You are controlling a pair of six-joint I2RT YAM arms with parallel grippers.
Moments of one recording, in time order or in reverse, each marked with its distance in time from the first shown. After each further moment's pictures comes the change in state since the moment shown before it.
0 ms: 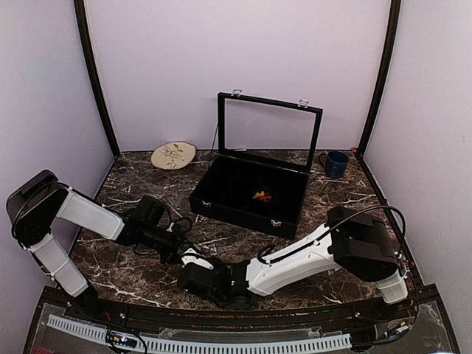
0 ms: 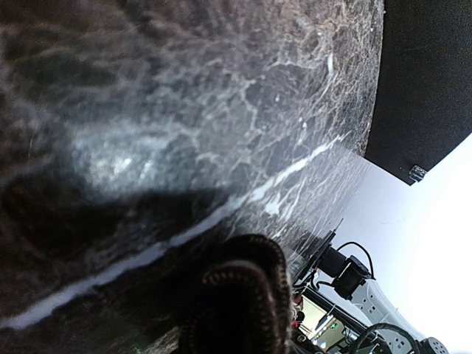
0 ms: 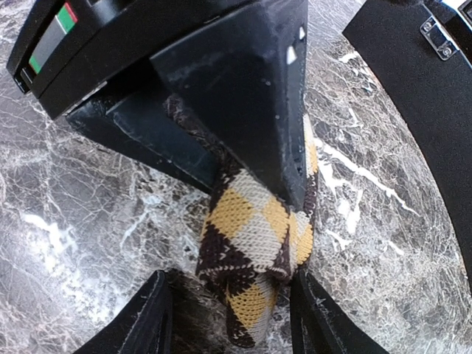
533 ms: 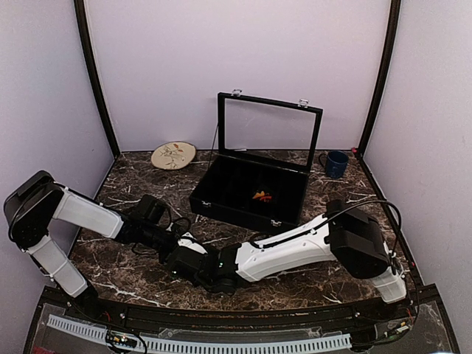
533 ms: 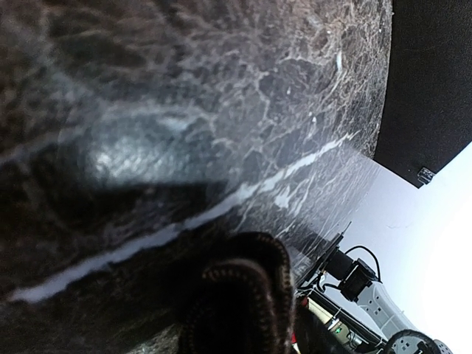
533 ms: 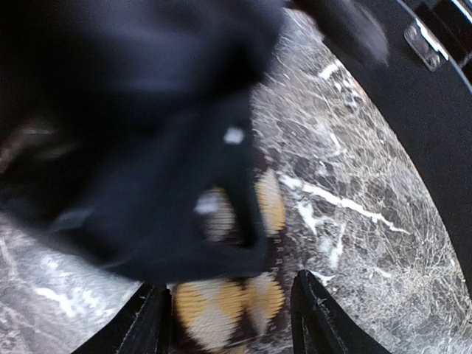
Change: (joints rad) left arm -0.005 -0.024 0.026 -0.093 -0.021 0.017; right arm -0.050 0.045 0.193 -0.186 -0.015 0.110
